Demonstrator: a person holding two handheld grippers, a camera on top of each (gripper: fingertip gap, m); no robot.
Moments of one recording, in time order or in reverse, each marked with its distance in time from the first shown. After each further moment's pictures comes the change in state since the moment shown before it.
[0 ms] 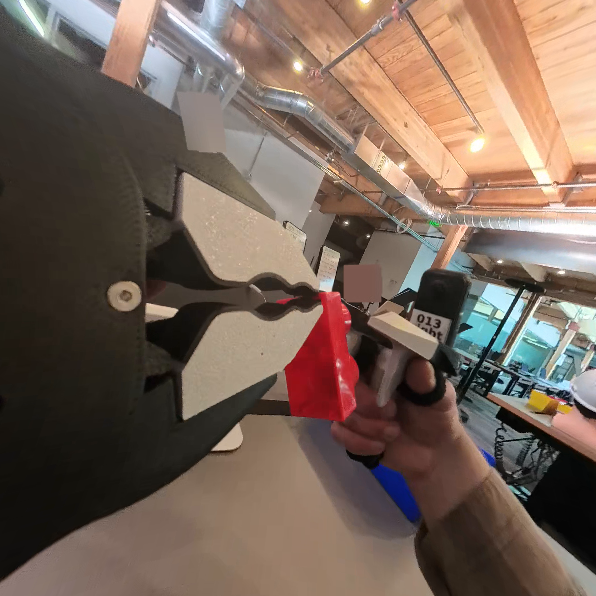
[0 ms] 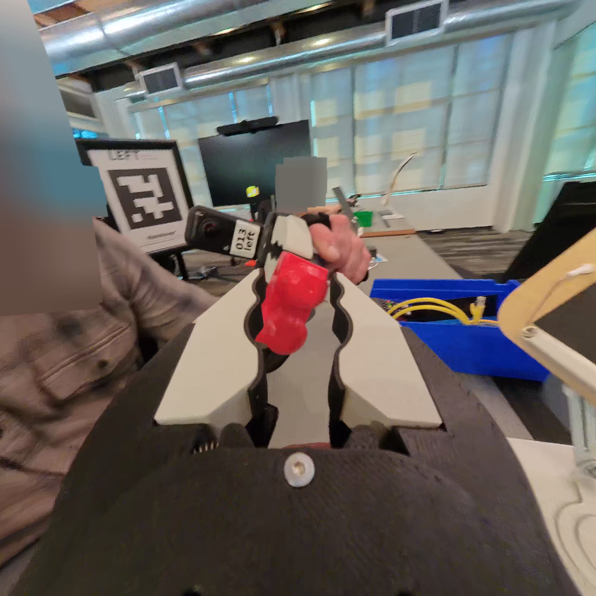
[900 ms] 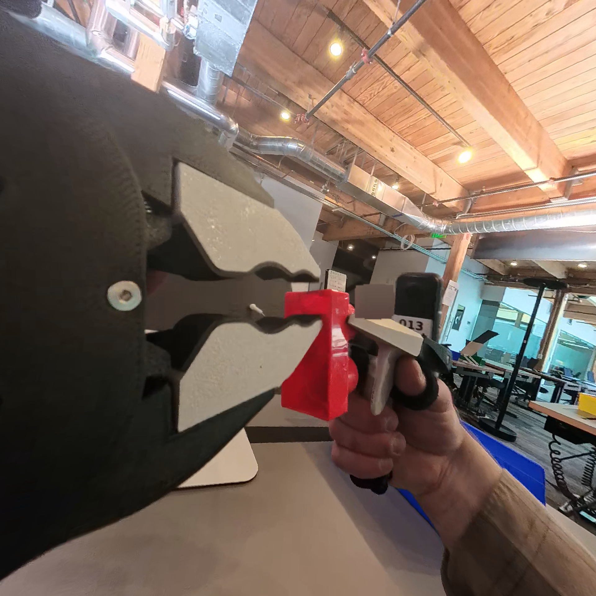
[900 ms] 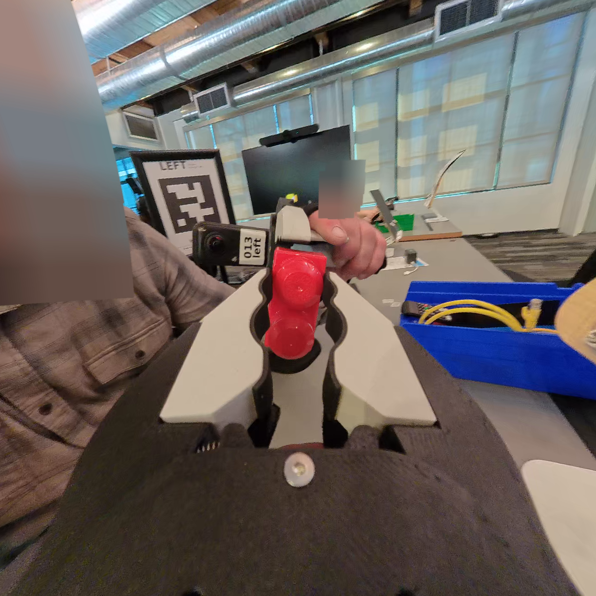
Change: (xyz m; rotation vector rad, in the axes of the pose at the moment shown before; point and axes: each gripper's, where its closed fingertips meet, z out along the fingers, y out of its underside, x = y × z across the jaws) left arm 0.009 -0.012 0.006 -0.053 -0.033 0.163; right arm -0.009 0.008 0.001 0.041 -0.123 0.052
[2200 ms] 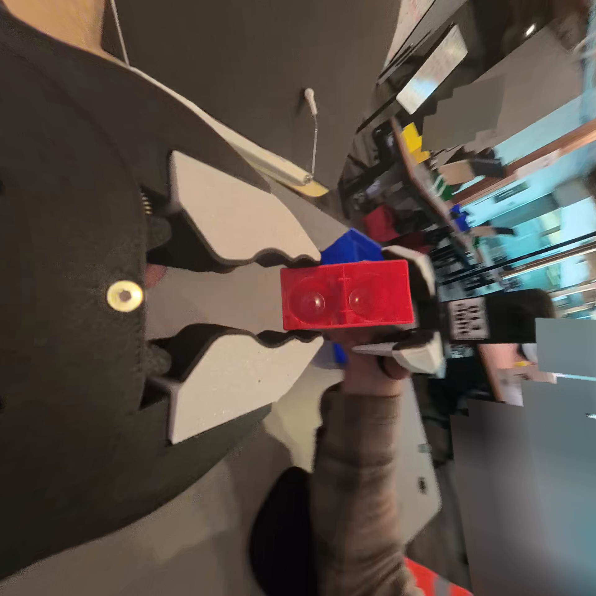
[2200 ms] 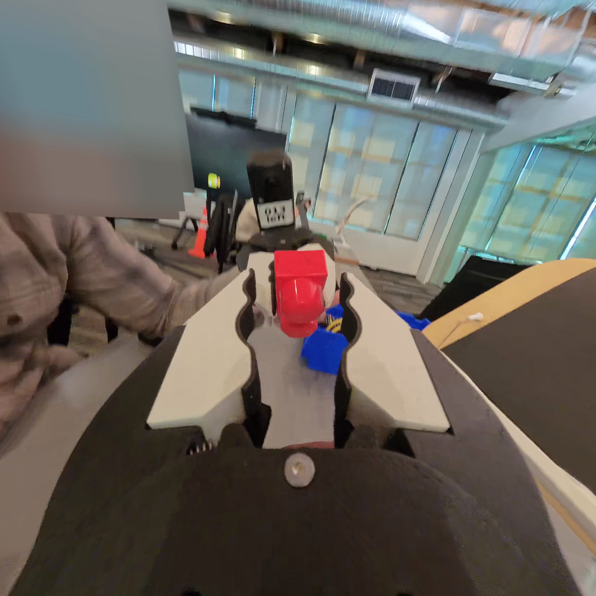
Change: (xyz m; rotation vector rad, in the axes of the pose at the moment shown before) left arm 0.031 0.019 0.010 -0.002 0.416 -0.962; right arm 0.004 -0.015 -0.025 -0.041 0.211 -0.382
